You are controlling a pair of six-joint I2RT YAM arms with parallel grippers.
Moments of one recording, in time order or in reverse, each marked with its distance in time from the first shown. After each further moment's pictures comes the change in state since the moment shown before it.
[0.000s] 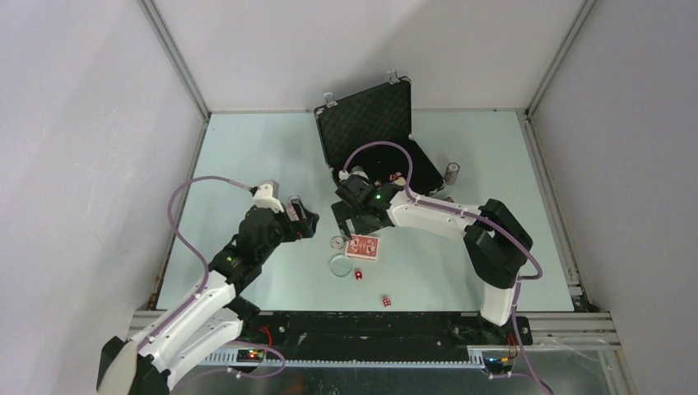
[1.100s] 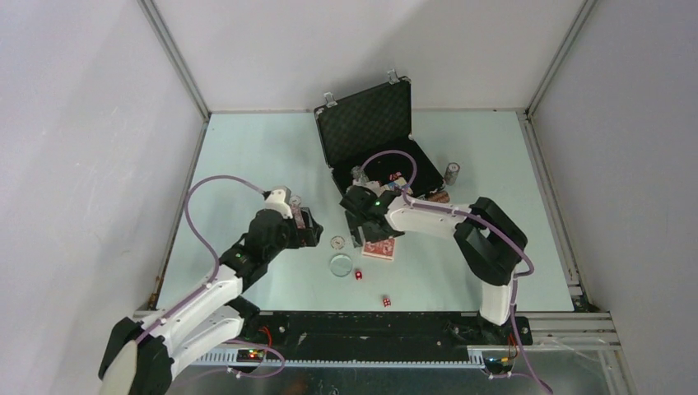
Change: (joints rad) left arm -0.003 0.094 -0.049 0.037 0.053 0.058; right arm 0.018 0.067 -0.058 -0.049 0.142 0.167
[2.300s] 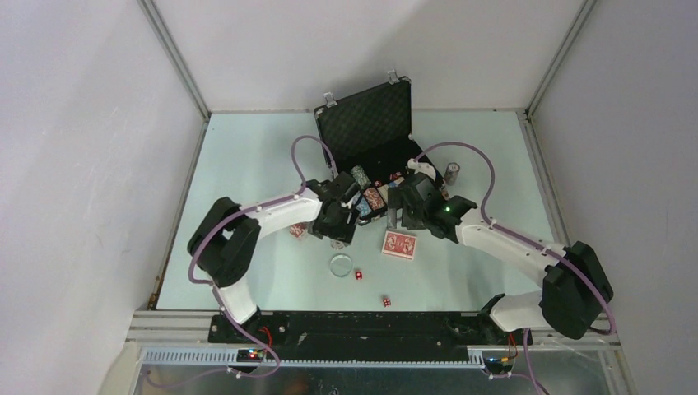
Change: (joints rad) left arm -0.210 0.905 0.748 -0.636 0.009 0.074; right arm -0.205 -0.542 -0.361 0.184 -0.030 -0.023
